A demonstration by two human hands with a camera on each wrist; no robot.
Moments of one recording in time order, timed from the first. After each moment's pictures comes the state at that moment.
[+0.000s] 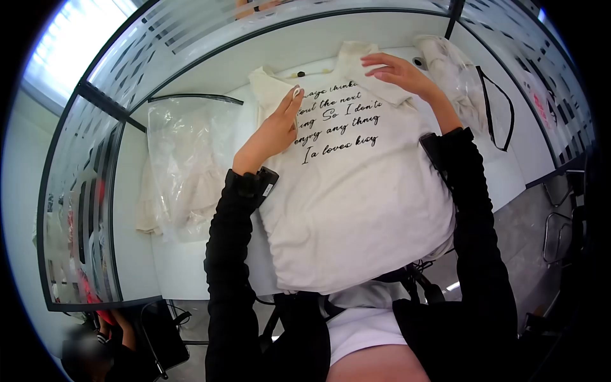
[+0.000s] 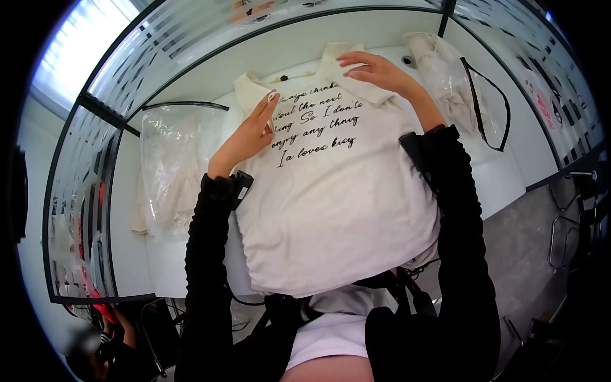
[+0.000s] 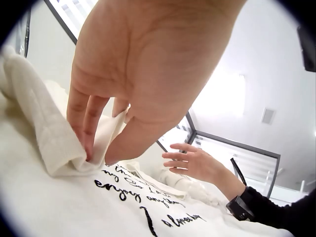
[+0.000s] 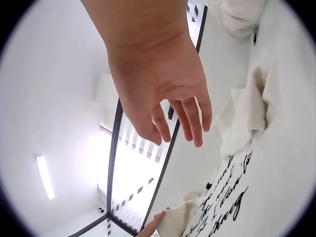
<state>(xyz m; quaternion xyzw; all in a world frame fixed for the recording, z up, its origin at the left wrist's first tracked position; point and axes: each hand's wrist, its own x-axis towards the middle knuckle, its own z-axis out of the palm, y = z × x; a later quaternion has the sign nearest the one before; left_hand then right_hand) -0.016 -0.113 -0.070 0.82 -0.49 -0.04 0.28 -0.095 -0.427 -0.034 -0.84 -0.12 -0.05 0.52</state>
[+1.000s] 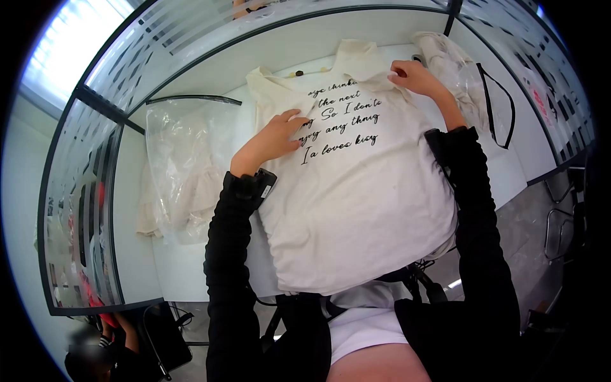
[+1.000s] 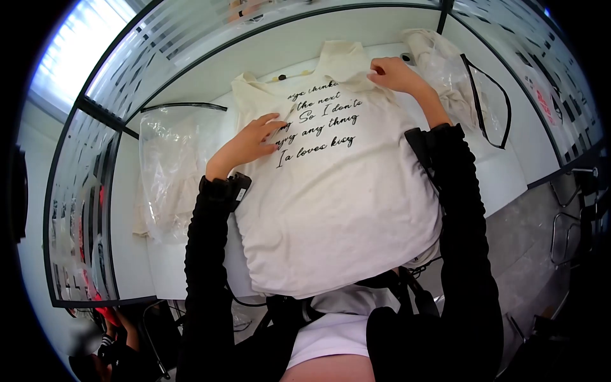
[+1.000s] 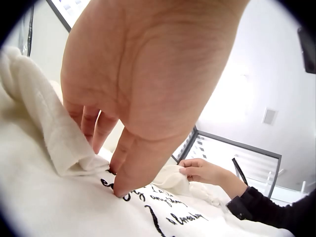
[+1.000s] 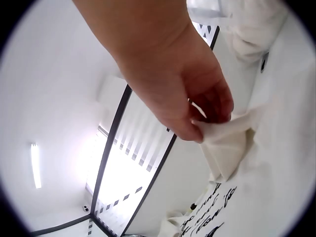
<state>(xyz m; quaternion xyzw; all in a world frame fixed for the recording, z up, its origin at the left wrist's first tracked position) -0.019 -0.107 -0.071 0.84 -0.50 -0.12 0.19 -0.092 -0.462 -0.051 -0.97 0.00 -0.12 0.21</state>
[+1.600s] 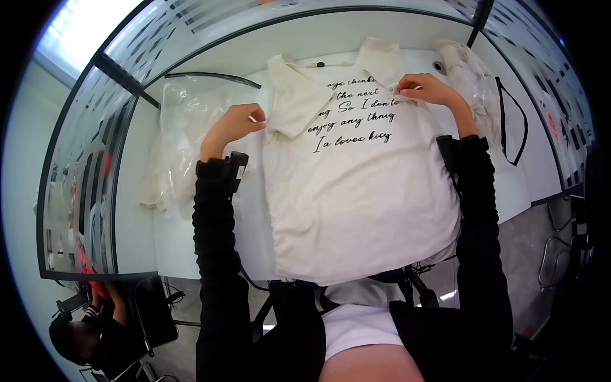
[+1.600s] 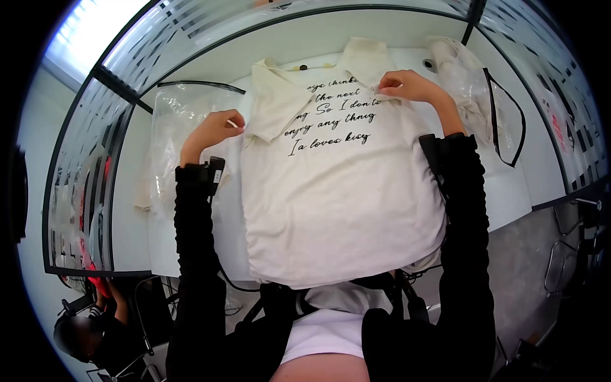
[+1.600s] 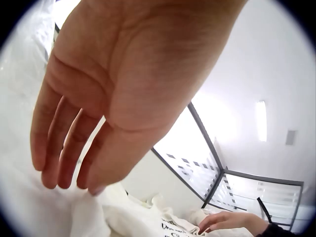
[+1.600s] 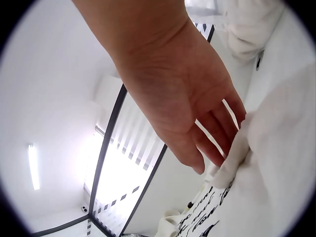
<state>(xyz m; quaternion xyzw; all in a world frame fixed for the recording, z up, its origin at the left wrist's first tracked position) 0.012 -0.026 -0.047 0.91 -0.34 -0.13 0.22 -0.091 -0.459 -0.057 -0.94 -0.09 0.04 0.31</state>
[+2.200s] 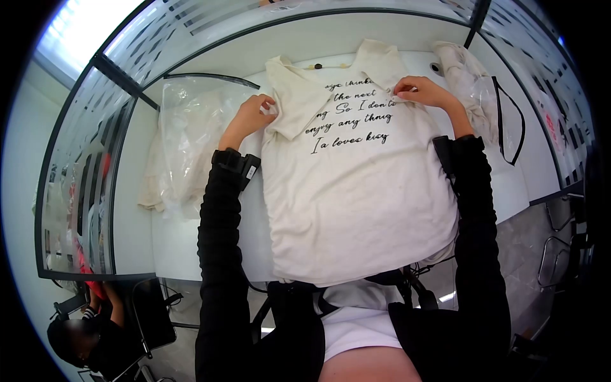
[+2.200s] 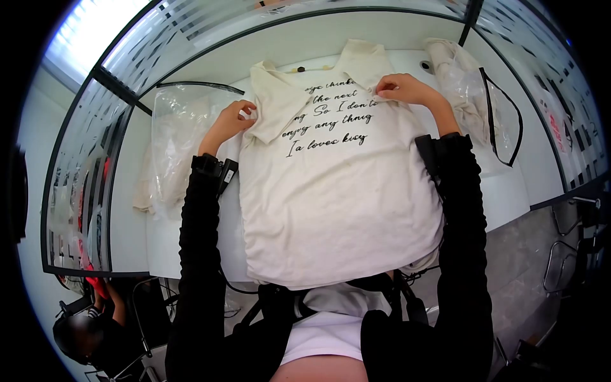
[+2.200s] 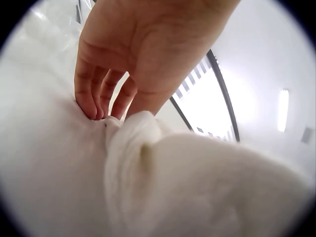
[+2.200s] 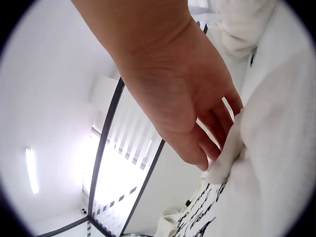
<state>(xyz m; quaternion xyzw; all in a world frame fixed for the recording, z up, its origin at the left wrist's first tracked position) 0.032 -0.054 -0.087 0.90 -0.30 -0.05 0.31 -0.089 -0.461 -0.067 -0.94 -0.08 0.03 0.33</state>
